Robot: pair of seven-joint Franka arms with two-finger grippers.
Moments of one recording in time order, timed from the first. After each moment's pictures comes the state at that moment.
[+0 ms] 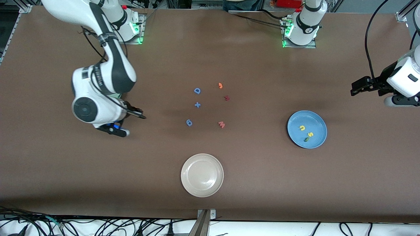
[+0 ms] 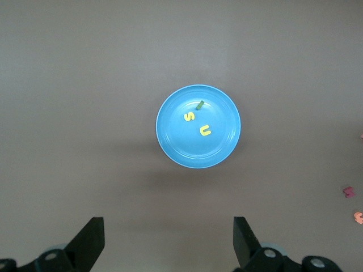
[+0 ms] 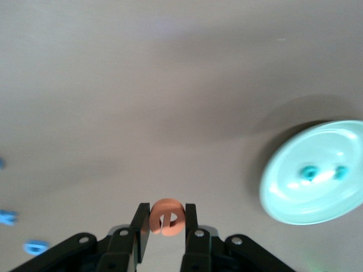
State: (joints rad) left arm 0.03 0.08 -0.02 -1.61 0.00 1.61 -0.01; right arm 0.38 0.43 -0.17 -1.70 0.14 1.76 0.41
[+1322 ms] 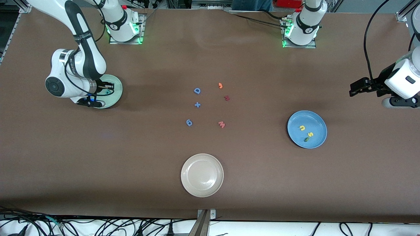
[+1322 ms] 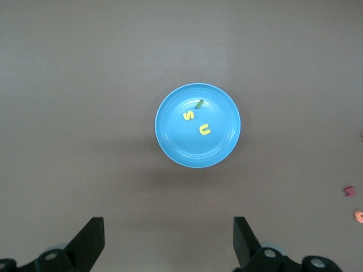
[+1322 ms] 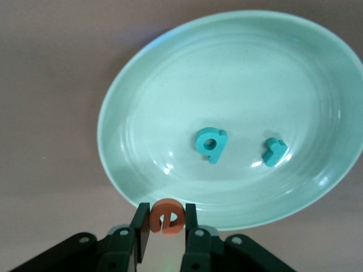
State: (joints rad) left arm 0.02 0.09 -0.02 -1.61 0.00 1.61 -0.01; right arm 0.38 0.24 -0.39 -2.34 0.14 2.09 -0.01
